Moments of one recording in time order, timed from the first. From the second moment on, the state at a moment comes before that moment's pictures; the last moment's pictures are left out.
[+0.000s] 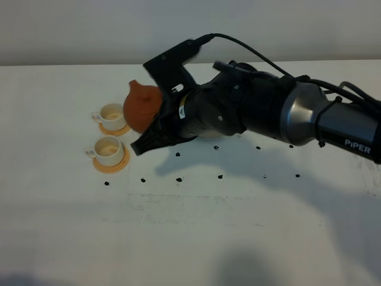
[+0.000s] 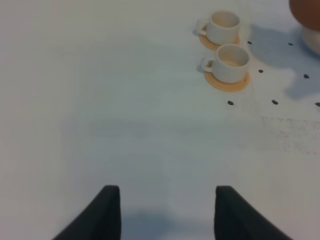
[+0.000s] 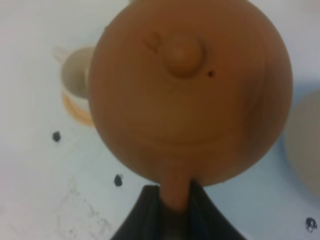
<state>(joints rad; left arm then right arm) -0.02 0.00 -0.51 0.01 1.06 -0.03 0.90 1.95 -1.48 -0.12 0.53 0.12</state>
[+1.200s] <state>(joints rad) -0.02 0.00 -0.51 0.01 1.06 -0.03 0.99 2.00 -1.39 -0.28 0.46 0.08</state>
